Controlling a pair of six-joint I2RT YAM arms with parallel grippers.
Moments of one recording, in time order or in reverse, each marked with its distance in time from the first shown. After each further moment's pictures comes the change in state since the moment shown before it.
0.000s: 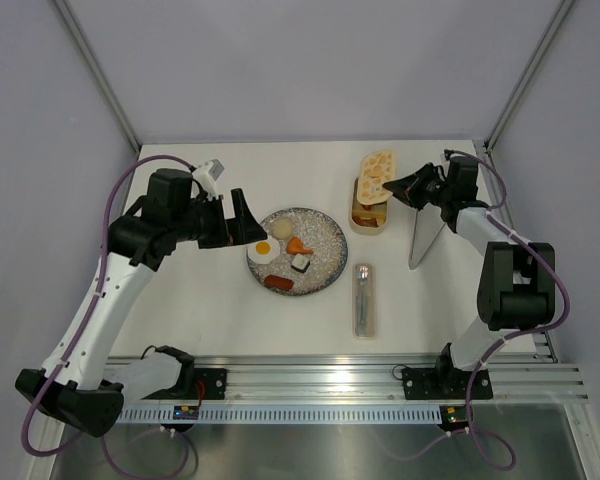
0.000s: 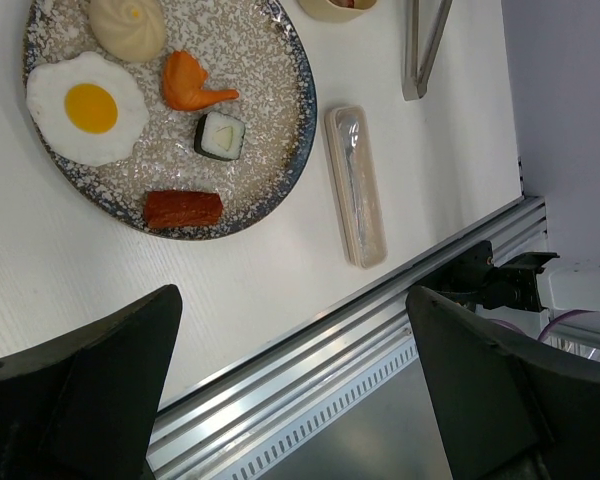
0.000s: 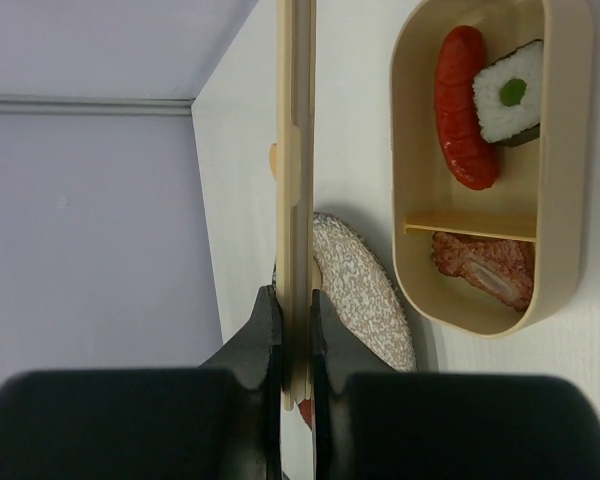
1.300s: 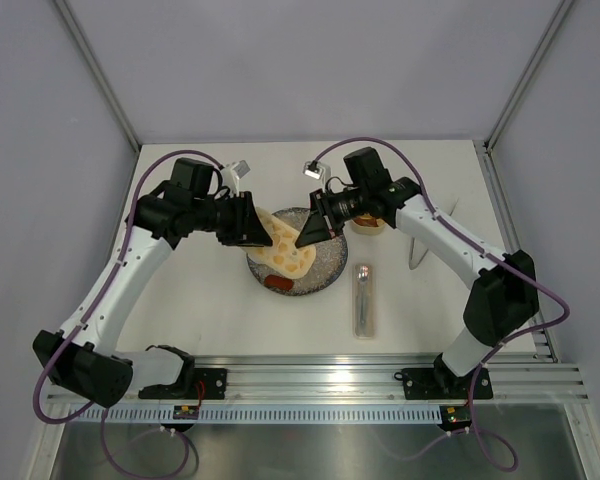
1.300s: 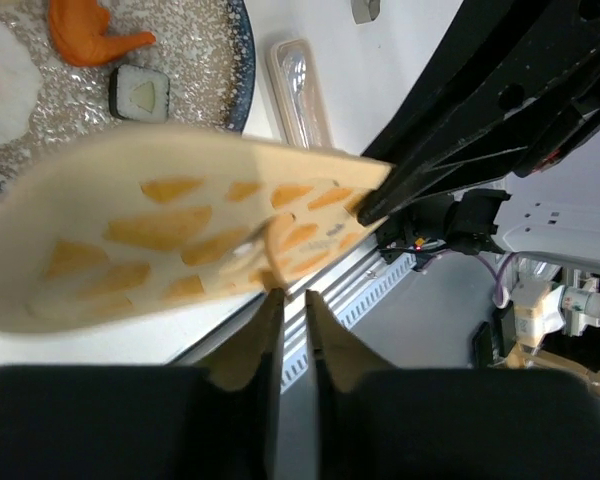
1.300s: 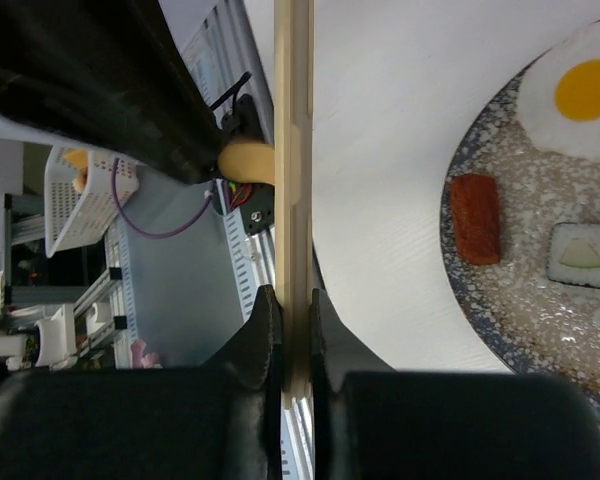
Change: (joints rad) left arm -0.028 0.157 0.053 -0.030 0.196 0.038; right arm 0.599 -0.005 0.397 -0.694 -0.340 -0.783
